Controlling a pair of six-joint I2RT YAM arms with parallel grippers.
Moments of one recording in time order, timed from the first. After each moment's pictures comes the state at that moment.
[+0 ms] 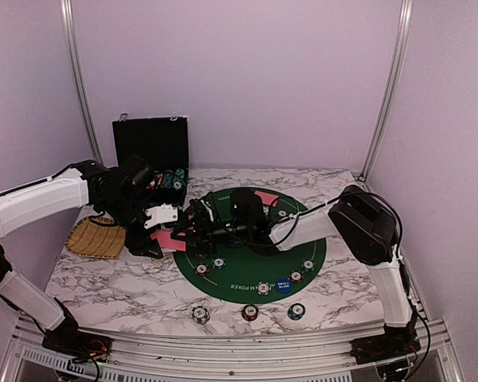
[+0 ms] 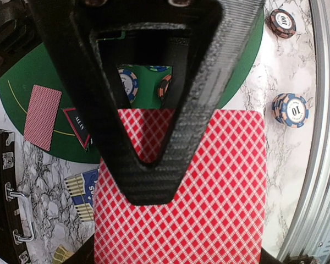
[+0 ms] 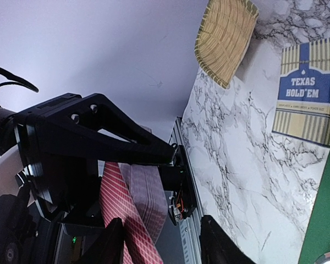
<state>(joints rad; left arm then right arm) -0.63 1.47 1.21 -0.99 0.20 0.74 0.91 2.25 1.42 0.72 -0.84 1.26</state>
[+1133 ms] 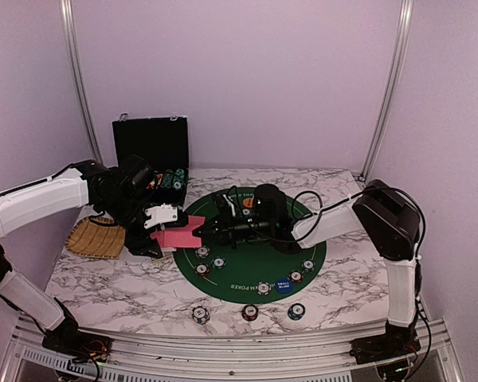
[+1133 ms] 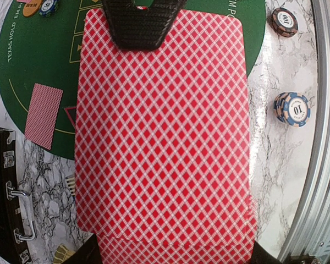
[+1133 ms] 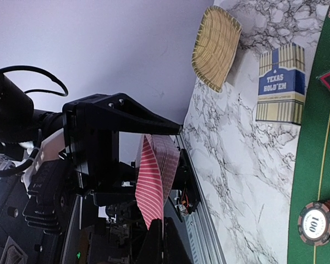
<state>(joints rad) -0.63 1.47 1.21 -0.98 0.20 0.75 0.84 2.08 1.20 0.77 -0.82 1.29</state>
